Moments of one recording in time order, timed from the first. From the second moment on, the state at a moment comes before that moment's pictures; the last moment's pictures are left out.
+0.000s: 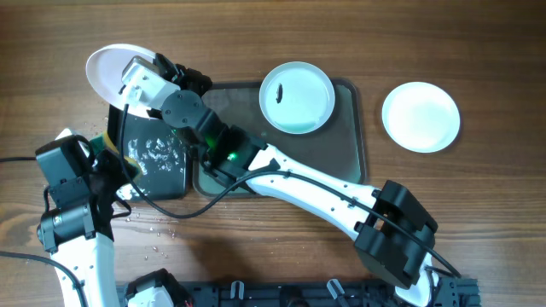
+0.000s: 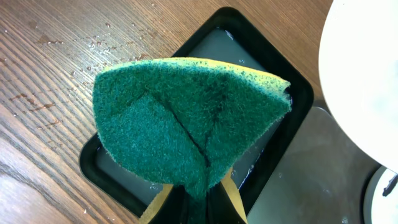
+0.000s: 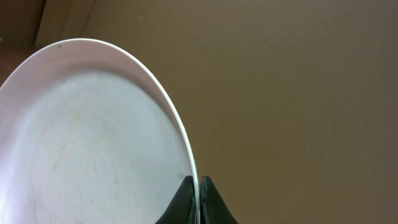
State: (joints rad) left arm 0.38 0.96 0.79 -0.72 0.05 -0.44; right arm 1.03 2.02 1.66 0.28 0.53 -0.57
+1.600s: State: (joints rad) left arm 0.38 0.96 0.79 -0.72 0.05 -0.44; right arm 0.06 1.82 1.67 -0.98 -0.21 0.30
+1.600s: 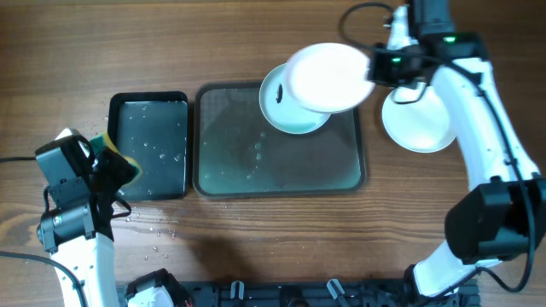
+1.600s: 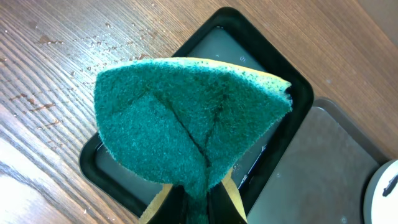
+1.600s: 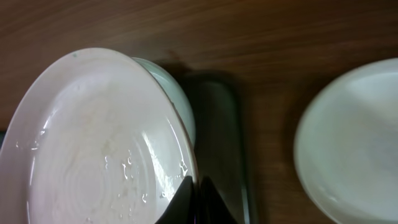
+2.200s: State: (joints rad) left arm 0.38 1.01 0.79 -0.72 0.05 -0.44; right arm -0.26 1.82 1.38 -0.83 0.12 0.39
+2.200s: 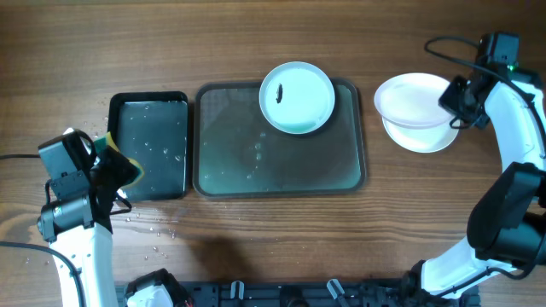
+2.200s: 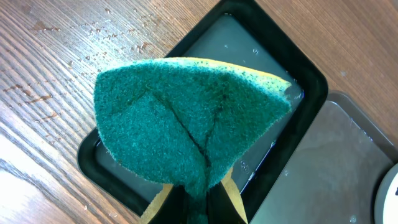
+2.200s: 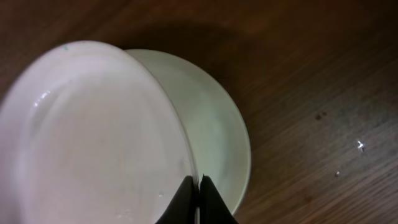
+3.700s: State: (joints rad) left arm 0.38 1.02 0.79 -0.70 0.05 -0.44; right arm 0.25 1.92 1.31 -0.37 -0.07 0.29
